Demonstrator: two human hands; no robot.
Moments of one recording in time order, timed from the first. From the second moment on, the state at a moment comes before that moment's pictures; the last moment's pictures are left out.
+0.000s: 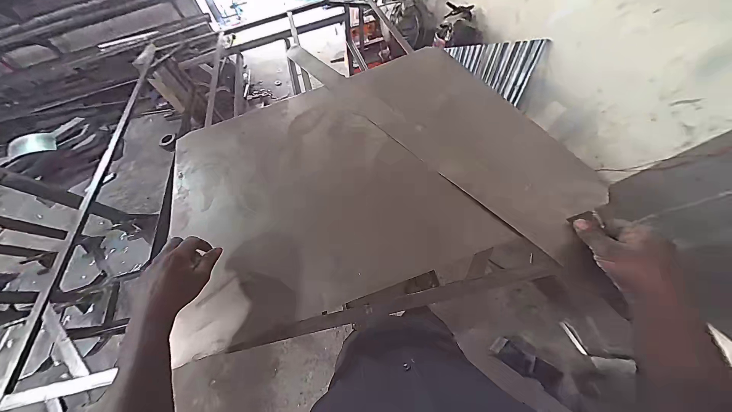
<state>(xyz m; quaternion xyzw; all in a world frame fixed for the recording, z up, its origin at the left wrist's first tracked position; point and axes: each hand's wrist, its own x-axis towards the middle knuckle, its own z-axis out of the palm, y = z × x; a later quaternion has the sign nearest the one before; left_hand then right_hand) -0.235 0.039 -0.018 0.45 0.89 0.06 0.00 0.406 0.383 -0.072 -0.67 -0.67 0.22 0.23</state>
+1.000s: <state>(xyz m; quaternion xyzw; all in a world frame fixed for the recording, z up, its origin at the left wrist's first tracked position) -0.171 0.305 0.009 0.63 0.76 0.15 0.11 0.019 0.570 -0.050 -0.39 -0.91 0.12 0.03</state>
